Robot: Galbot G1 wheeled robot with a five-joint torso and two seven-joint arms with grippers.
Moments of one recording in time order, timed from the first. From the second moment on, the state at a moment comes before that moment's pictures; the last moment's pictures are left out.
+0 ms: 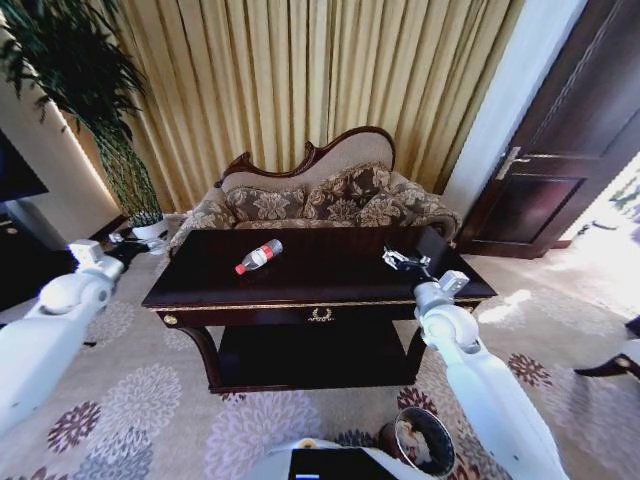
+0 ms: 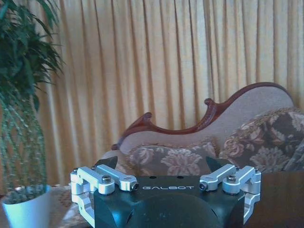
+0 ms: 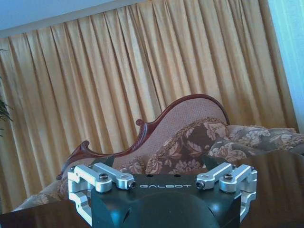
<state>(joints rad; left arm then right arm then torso) 0.76 -0.62 -0.32 -1.48 -0.88 0.15 0.00 -1.10 1.05 0.47 1.97 0.78 -0.20 0.26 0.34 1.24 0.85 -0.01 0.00</state>
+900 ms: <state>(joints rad) 0.25 -0.84 0.13 -1.26 -1.16 0.39 0.00 -1.11 1.06 0.50 1.90 0.76 -0.18 0.24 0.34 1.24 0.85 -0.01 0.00</state>
